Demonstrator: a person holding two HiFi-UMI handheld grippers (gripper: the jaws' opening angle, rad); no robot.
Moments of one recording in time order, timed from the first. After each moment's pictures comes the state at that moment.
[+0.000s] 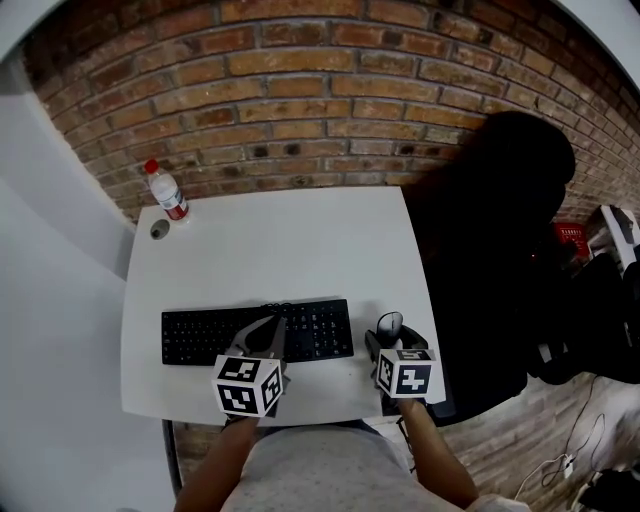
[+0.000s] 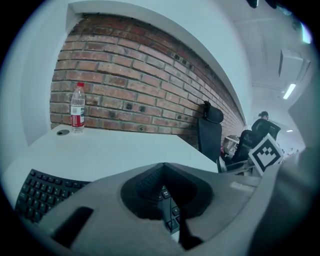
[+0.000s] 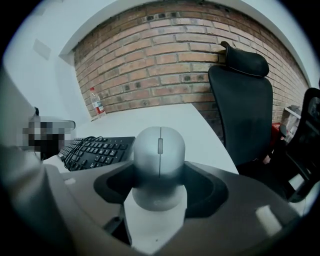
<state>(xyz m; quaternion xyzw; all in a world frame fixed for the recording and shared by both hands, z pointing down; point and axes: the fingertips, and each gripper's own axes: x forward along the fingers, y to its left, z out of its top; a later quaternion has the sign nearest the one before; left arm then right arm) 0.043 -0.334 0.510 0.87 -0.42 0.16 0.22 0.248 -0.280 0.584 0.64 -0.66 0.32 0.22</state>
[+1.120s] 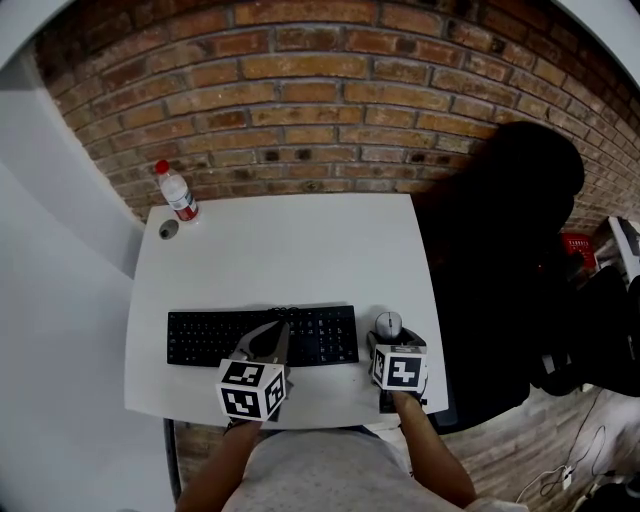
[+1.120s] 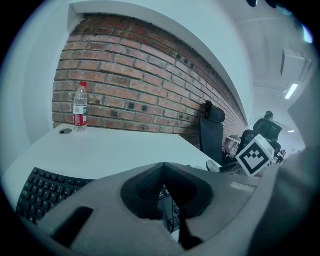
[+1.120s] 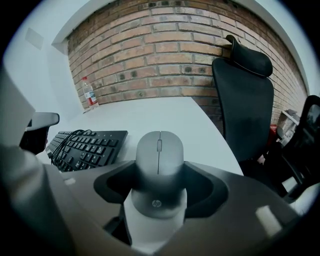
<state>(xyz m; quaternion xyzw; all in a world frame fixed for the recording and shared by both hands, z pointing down) 0.038 -0.334 0.512 0.86 -0.43 0.16 0.23 0.251 -0.296 0.605 0.65 -0.63 0.33 0.26</state>
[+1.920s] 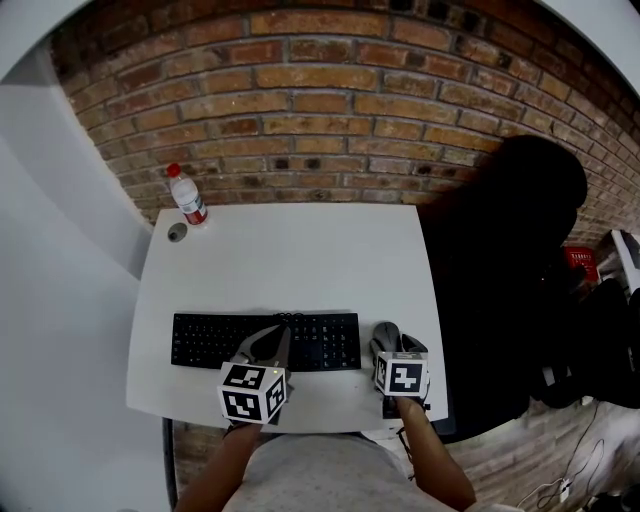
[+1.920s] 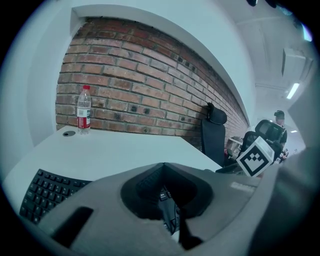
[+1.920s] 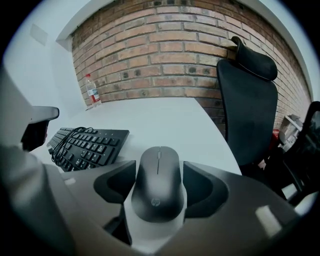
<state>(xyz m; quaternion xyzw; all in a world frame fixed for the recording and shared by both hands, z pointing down) 0.029 -0.333 0.505 0.86 -0.44 0.15 0.22 0.249 -0.298 0.604 0.64 -0.64 0.32 0.28</state>
